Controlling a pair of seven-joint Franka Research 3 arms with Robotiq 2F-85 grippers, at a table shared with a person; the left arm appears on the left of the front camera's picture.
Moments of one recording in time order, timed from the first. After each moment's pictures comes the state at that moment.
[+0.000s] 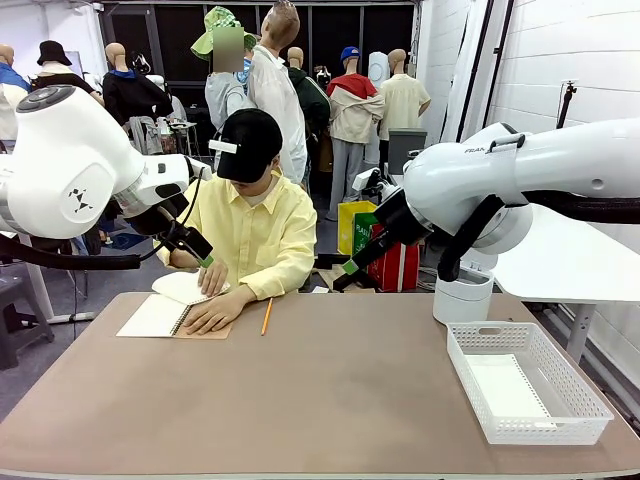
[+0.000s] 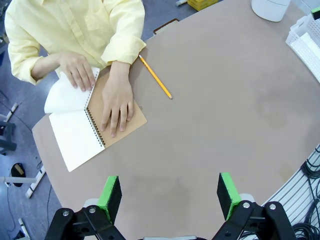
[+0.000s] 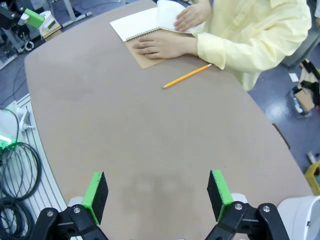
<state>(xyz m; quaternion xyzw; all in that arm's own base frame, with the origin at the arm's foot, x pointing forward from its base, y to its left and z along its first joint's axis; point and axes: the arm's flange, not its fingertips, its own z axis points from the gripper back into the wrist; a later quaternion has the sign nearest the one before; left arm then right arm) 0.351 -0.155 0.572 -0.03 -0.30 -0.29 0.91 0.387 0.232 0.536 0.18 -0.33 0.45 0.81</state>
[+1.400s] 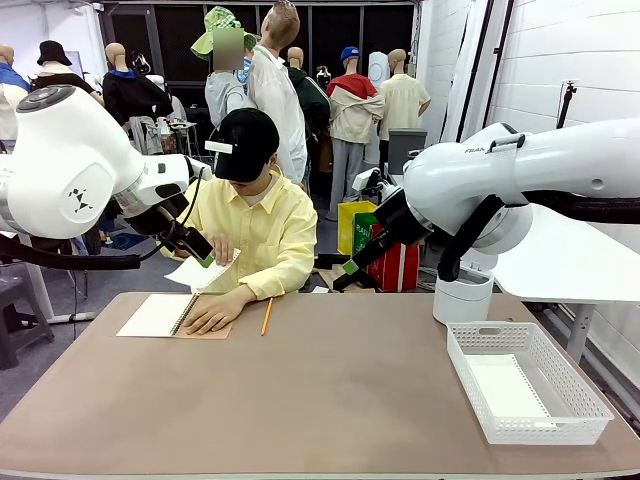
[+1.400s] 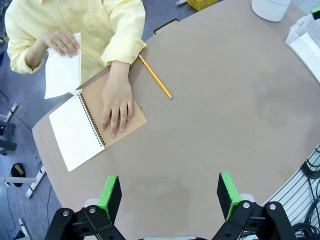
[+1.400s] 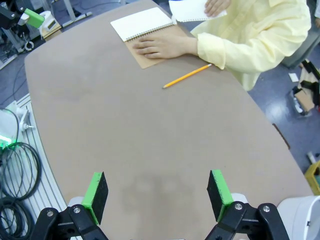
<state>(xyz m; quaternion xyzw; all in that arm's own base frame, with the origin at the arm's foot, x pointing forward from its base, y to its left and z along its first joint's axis) 0.351 -0.155 0.572 -0.03 -0.30 -0.29 0.91 0.387 0.232 0.536 0.18 -0.33 0.45 0.81</state>
